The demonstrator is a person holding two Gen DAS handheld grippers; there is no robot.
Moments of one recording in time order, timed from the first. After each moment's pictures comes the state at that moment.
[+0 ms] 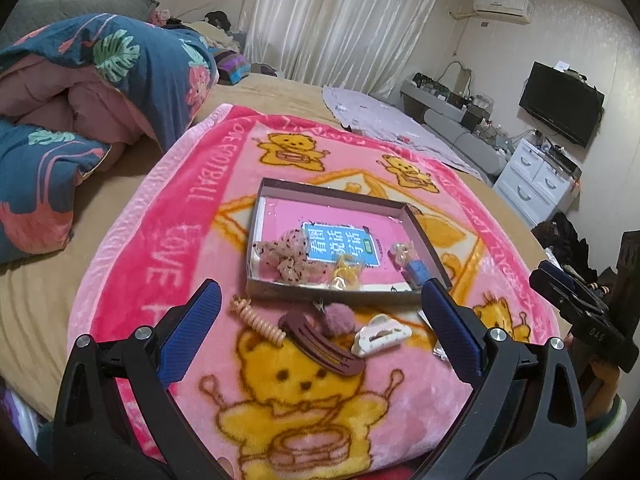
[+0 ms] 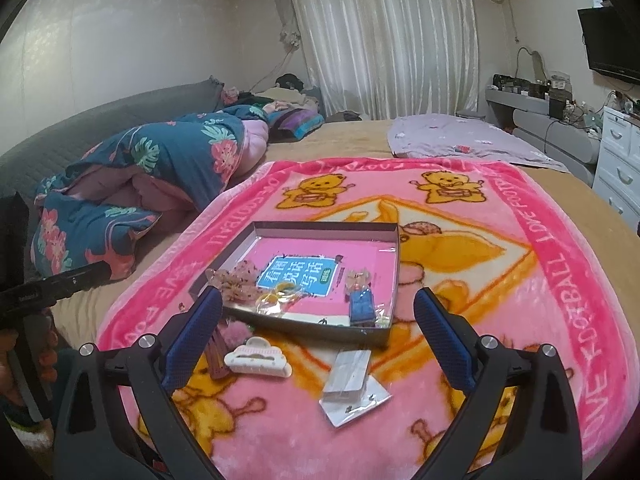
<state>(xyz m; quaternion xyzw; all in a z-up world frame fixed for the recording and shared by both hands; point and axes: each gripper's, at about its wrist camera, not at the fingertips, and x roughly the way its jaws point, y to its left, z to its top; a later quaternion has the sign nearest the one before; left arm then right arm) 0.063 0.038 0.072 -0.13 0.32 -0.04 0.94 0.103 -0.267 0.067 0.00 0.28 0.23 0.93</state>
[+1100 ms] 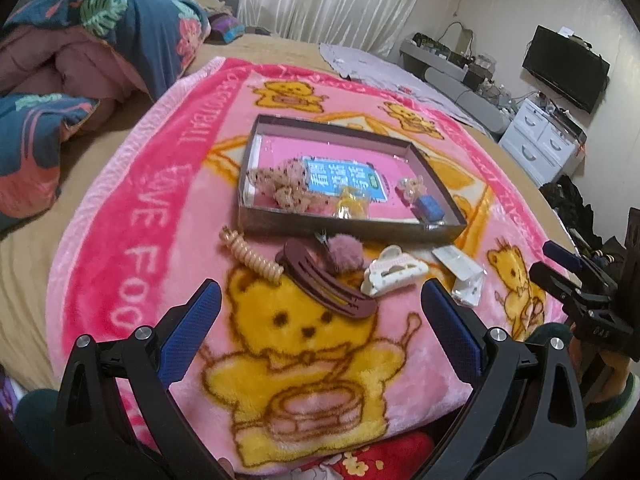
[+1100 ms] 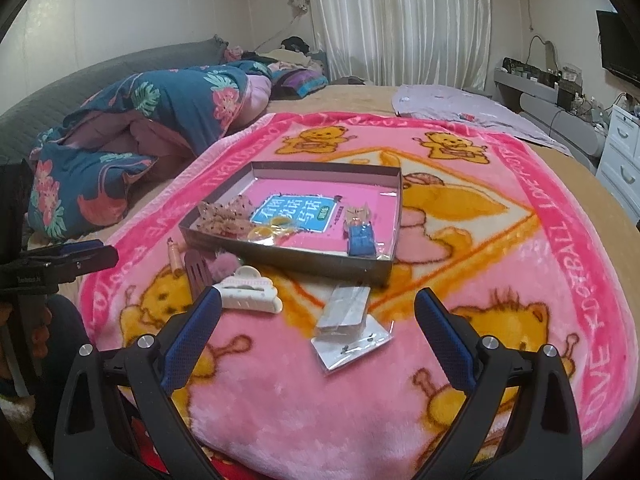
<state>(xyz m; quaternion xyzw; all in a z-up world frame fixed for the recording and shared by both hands) 0.060 0.023 0.017 -0.12 0.39 -0.05 0.91 0.090 -0.264 0.018 -0.04 0.33 0.23 0.91</state>
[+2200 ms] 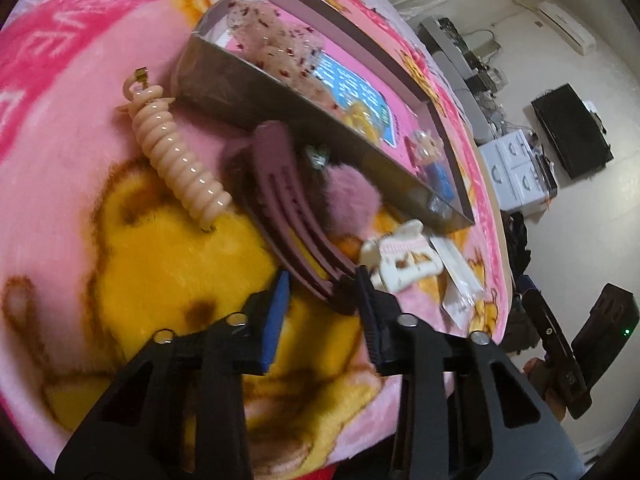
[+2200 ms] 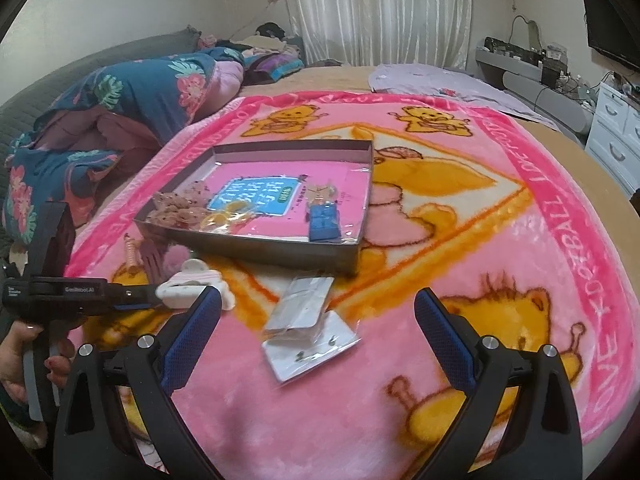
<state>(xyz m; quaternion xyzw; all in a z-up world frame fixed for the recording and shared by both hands) 0.130 0.027 -0.088 -0.33 0.48 -0.12 0.80 0.137 -0.276 -0.018 -0.03 0.37 0.19 0.91</state>
